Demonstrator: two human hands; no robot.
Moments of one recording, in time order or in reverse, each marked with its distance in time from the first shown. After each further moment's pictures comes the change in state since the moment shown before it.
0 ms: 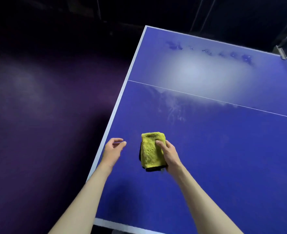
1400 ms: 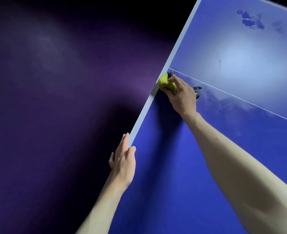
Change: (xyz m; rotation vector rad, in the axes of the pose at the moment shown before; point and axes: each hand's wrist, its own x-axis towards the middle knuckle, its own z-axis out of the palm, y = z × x) left_hand 0.180 -0.010 -0.004 0.147 0.080 -0.107; right_hand 0.414 -0.093 0.148 -1.067 0.158 -0.958
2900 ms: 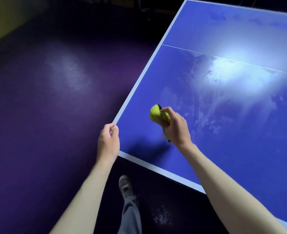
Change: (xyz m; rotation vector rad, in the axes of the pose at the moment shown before) left_hand -0.309 -0.190 -0.055 -0.009 0.396 0.217; right_hand -0.476 -0.144 -0.138 0.239 0.044 -0.005
